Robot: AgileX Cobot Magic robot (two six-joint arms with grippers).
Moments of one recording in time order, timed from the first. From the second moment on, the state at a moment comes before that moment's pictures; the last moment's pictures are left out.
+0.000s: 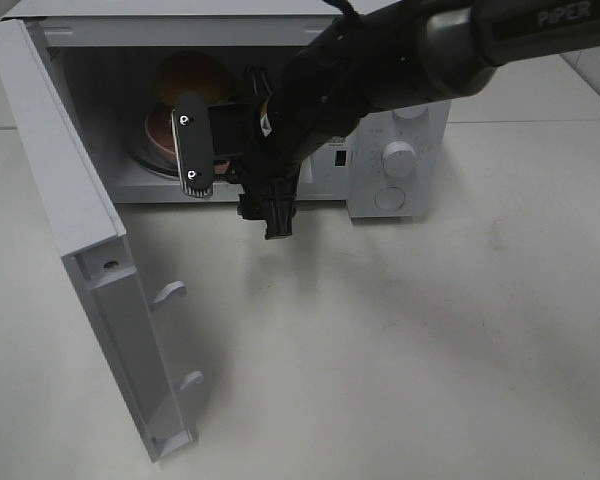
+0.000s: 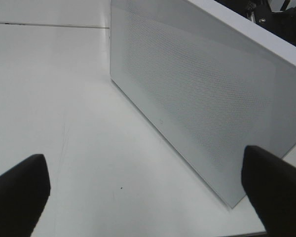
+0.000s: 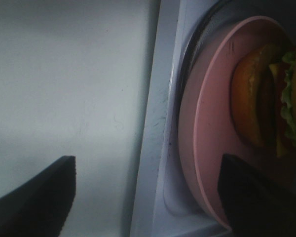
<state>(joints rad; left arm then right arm) 0.07 -0.01 -0.50 -0.24 1.04 0.15 0.69 2.05 -1.43 -0.30 0.24 -0.87</state>
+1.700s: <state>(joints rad) 0.07 -0.01 -0.50 -0.24 1.04 0.15 0.68 1.12 -0.93 -0.25 1.10 0.16</state>
